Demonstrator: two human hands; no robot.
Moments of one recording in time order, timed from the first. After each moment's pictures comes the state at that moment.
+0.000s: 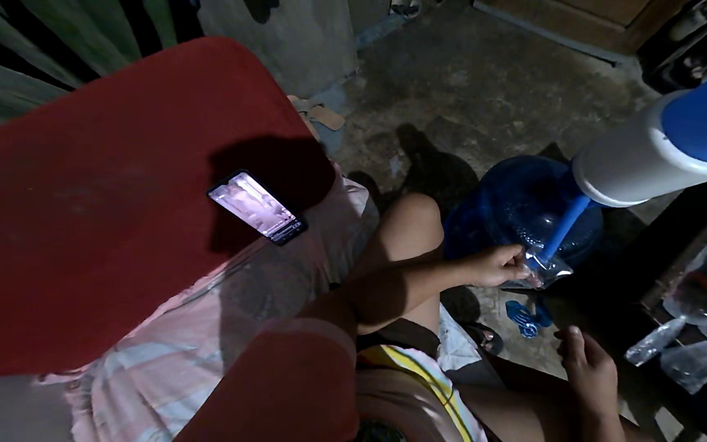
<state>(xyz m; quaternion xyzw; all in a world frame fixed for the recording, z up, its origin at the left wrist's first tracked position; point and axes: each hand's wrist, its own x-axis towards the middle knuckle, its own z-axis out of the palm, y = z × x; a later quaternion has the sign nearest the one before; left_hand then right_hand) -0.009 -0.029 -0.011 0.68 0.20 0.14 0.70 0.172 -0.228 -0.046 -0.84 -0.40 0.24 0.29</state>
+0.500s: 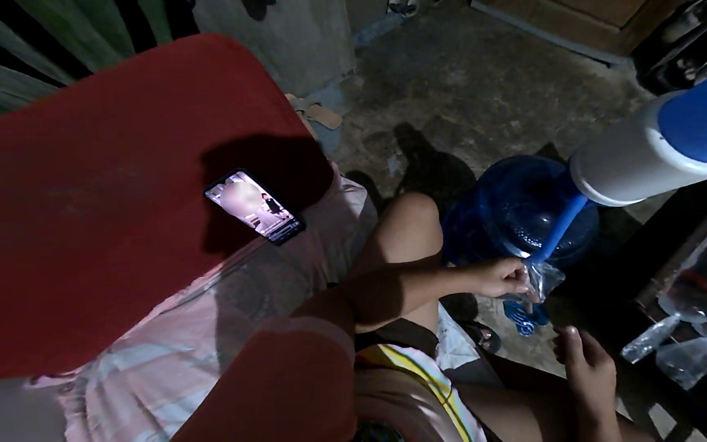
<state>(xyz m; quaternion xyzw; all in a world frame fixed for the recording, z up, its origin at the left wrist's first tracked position) -0.010 -0.041 -0.005 0.70 0.19 0.08 0.68 0.167 -0.229 -0.042 -0.82 -0.38 0.26 0.35</state>
